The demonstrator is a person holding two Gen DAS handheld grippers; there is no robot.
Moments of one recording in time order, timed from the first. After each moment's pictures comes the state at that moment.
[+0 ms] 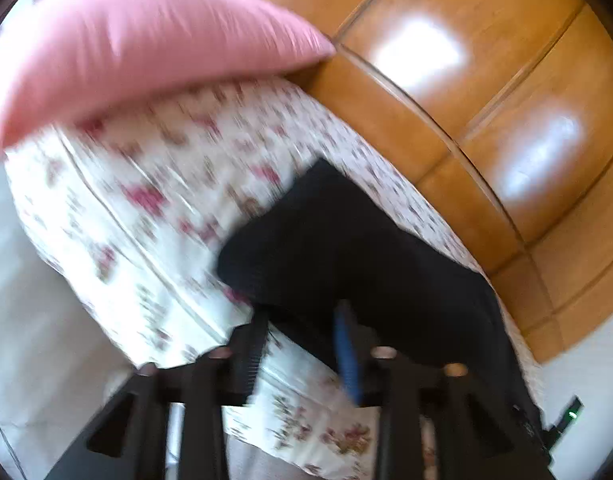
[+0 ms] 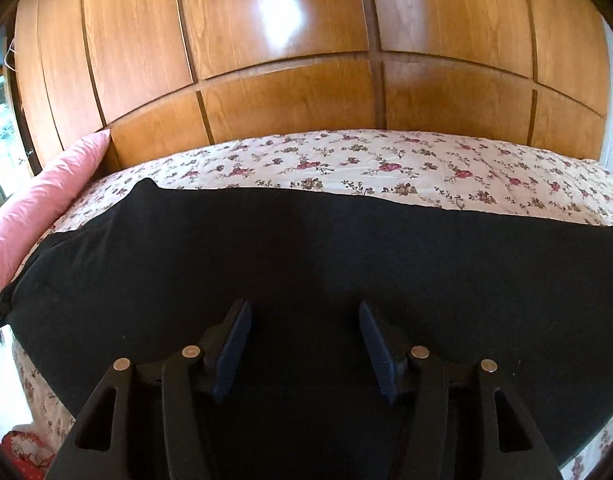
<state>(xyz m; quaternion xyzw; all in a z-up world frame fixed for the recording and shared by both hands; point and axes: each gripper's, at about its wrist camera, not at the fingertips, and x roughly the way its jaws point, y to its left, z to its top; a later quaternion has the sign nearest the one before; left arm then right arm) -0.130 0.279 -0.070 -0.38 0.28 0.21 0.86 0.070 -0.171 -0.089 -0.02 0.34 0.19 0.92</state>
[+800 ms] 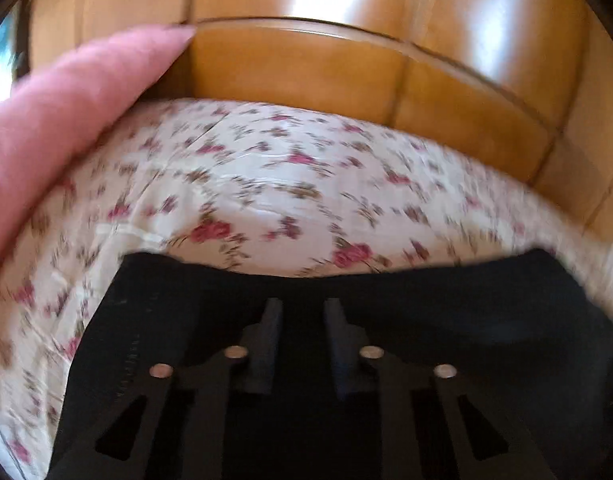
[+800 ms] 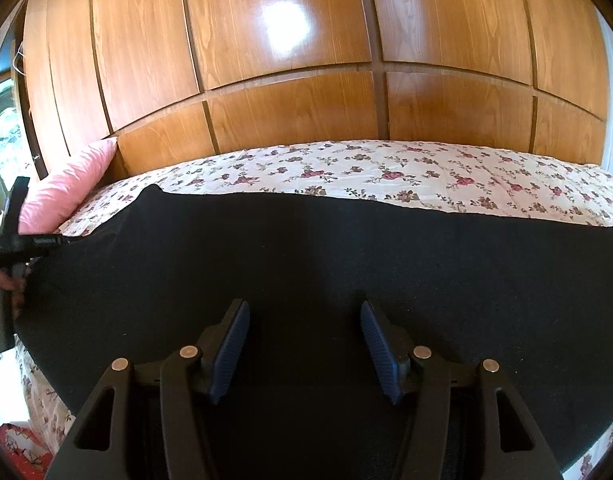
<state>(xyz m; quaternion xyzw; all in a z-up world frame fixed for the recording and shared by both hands) 0.074 0.278 -0.084 -0.18 0.38 0.15 0.89 0.064 -0.170 -0.089 -0.01 0.32 0.20 0.93</state>
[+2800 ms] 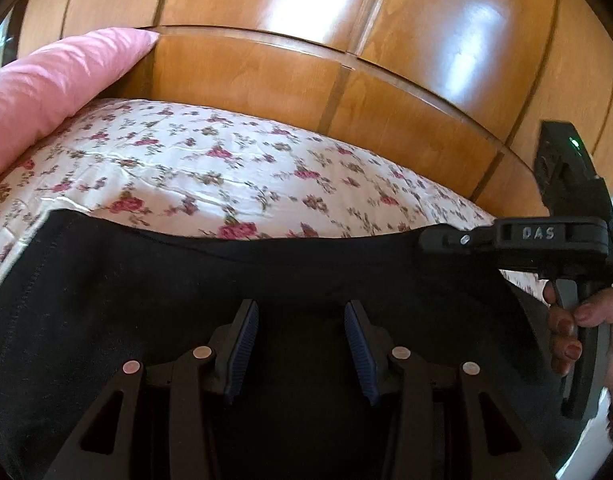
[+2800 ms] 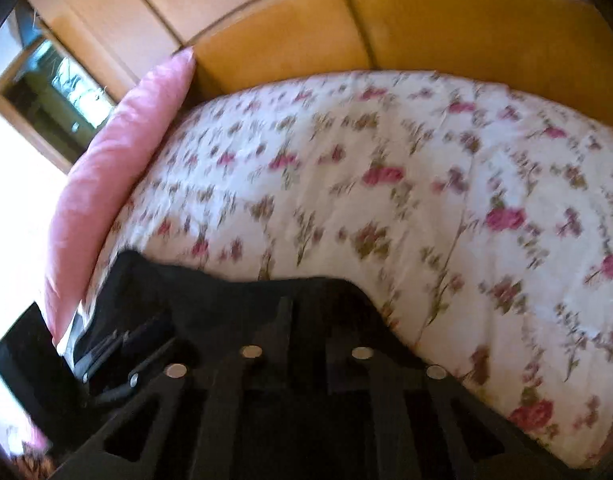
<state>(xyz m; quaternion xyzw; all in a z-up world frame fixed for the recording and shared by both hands) 0.071 0.211 -0.074 -0.21 0.34 0.09 0.91 0.225 0.050 -0.073 0.01 0.51 0.39 0.76</state>
